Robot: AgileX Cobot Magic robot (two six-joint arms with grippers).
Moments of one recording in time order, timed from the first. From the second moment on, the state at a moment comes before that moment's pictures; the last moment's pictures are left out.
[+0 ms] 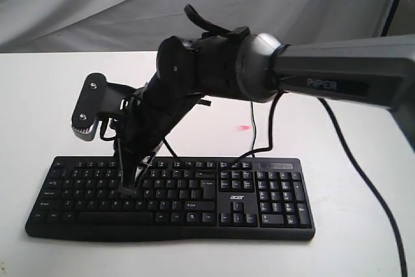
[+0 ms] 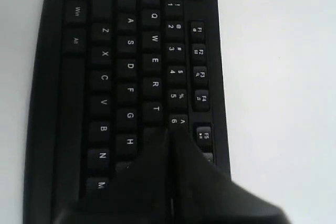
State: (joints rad) left arm 0.05 0.00 -0.01 0.06 0.28 -0.02; right arm 0.68 2.11 -1.59 0.42 0.65 -1.01
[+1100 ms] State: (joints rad) left arm 0.05 0.00 -0.01 0.06 0.28 -0.02; right arm 0.62 2.11 -1.40 0.75 0.53 -1.36
